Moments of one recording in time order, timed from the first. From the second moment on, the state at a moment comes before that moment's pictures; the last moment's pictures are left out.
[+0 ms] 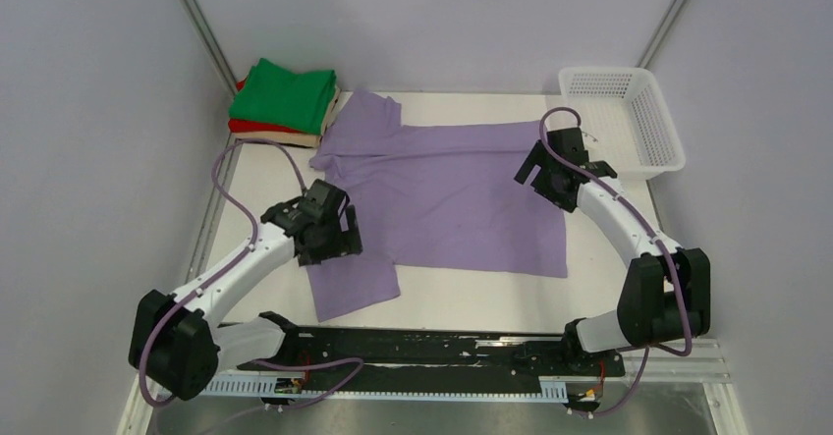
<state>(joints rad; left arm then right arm) -0.46 1.19 0.87 -0.79 -0.14 -0.65 0.18 1.45 1.10 -0.56 0.17 0.67</state>
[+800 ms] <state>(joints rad) -0.54 1.01 0.51 -0.90 -0.06 -0.97 0.11 1.42 1.01 -0.54 0.17 0.67</state>
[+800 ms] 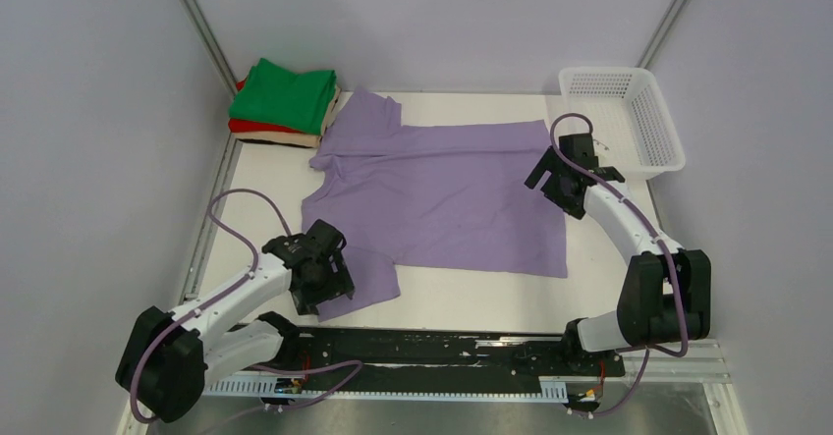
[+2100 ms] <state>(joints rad) -0.70 1.04 0.50 -0.81 -0.11 -1.14 -0.07 1.01 0.70 -0.73 0.09 0.86</state>
